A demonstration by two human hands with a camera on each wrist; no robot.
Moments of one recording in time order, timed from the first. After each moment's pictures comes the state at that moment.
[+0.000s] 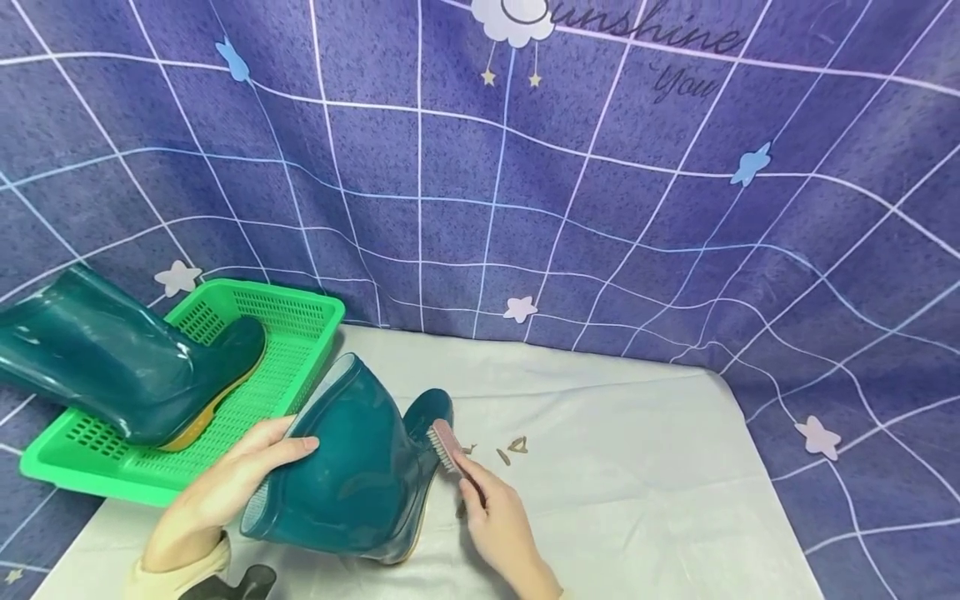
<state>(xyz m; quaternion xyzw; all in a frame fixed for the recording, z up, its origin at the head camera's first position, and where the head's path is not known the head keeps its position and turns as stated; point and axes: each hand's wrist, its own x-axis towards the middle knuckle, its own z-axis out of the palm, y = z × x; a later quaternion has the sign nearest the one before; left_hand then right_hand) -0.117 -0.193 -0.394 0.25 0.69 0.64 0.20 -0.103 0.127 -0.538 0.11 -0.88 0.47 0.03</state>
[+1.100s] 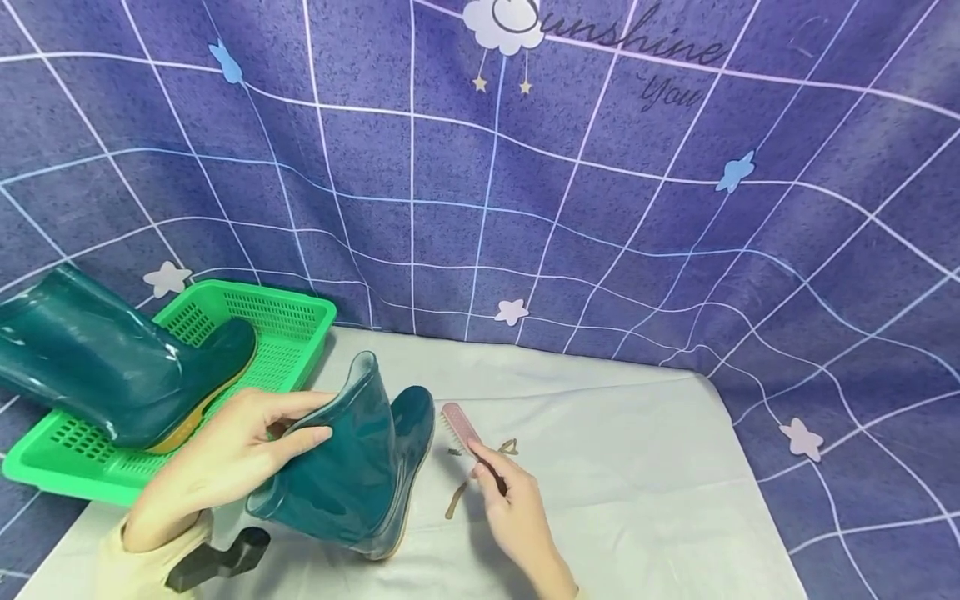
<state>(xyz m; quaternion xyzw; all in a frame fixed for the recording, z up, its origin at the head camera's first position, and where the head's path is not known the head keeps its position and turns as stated) -0.120 -0.167 -0.346 0.24 0.90 0.35 -0.01 -0.108 0.155 -0.510 0.06 -0.84 0.53 0.07</state>
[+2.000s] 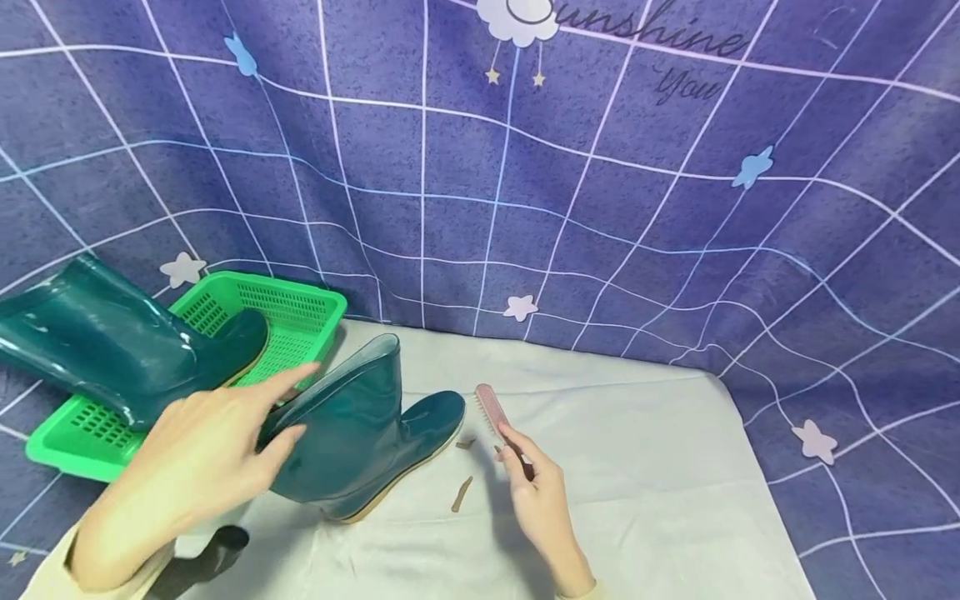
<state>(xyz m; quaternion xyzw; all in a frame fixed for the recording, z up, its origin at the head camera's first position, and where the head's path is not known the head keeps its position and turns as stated) -0.087 -0.160 -0.314 0.14 0.97 0.13 -0.12 -0.112 0.169 -0.502 0.03 -0.82 0.56 0.10</state>
